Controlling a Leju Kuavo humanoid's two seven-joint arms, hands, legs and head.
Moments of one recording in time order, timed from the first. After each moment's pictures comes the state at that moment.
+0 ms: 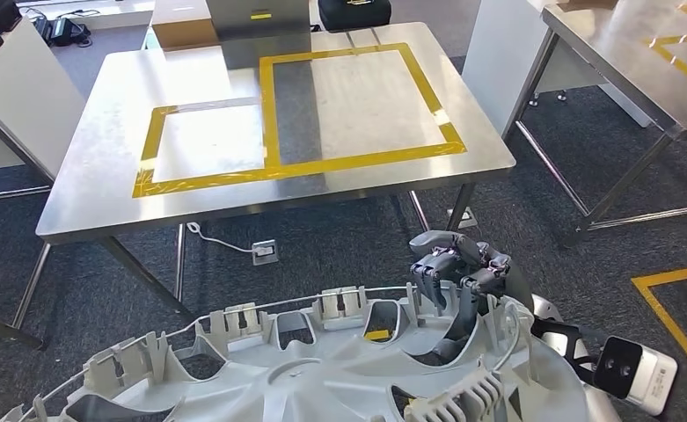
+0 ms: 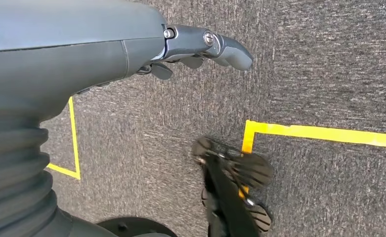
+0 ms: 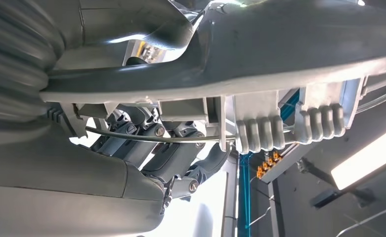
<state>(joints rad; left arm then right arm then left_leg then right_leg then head) -0.02 -0.03 0.78 -0.20 -0.54 0.04 -0.11 -0.20 -0.20 0.38 -1.92 -0.16 0.43 -0.70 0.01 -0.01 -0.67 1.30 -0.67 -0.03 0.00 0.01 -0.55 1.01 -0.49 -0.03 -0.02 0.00</state>
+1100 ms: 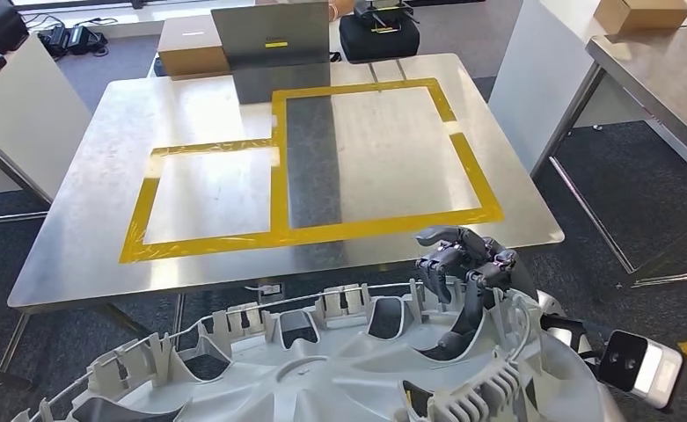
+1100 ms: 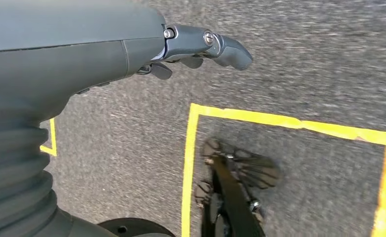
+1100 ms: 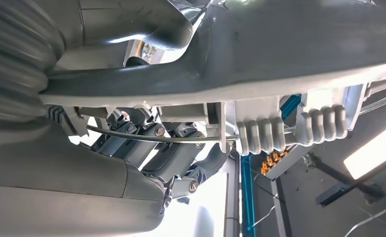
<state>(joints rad) -0.02 -0.03 0.80 -0.20 -0.55 0.03 -0.12 -0.21 -0.20 0.36 -1.91 -0.16 0.44 -0.70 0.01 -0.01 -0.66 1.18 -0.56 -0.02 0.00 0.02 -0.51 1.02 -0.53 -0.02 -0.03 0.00</state>
